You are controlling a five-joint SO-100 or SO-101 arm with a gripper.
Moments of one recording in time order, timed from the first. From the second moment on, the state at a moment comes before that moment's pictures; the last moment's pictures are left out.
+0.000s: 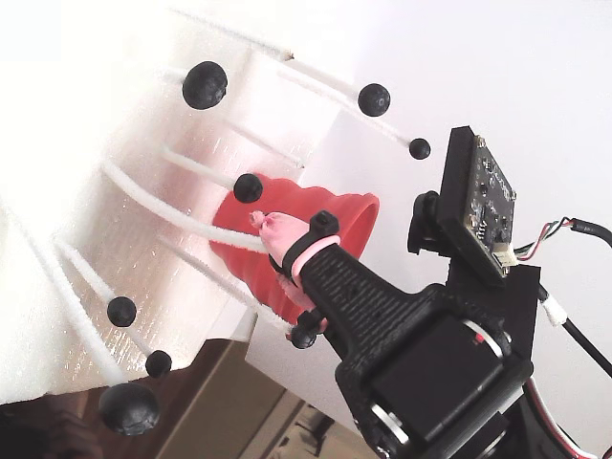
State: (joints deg) arm -12.8 116.5 135.7 11.2 -61.8
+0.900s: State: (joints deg) arm -7.8 130.8 135.7 19.3 -65.2
